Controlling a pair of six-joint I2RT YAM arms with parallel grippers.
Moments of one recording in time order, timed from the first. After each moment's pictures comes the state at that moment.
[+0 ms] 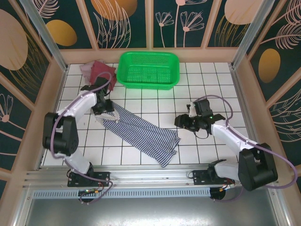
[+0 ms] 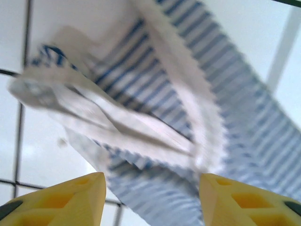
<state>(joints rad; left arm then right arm) -0.26 1.63 1.20 -0.87 -0.05 -0.50 0.32 1.25 0.67 -0.44 -0.45 0.51</state>
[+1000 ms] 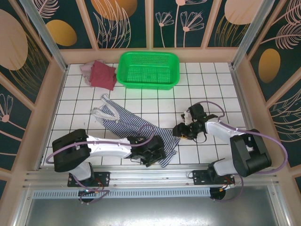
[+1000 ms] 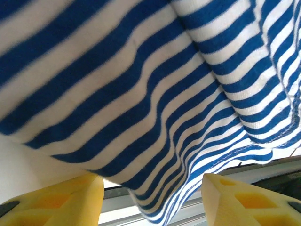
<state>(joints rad) -1.26 1.62 0.82 -0.26 0.15 -1.64 0.38 1.39 0.62 -0.48 -0.53 0.43</state>
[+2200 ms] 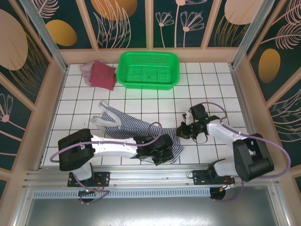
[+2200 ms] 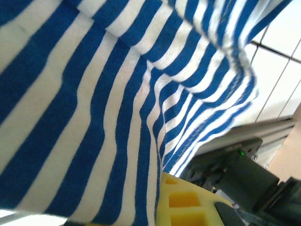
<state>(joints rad) -1.31 1.68 0.95 -0.19 0.15 -1.63 0.35 1.31 0.61 -0.50 -0.57 0.52</state>
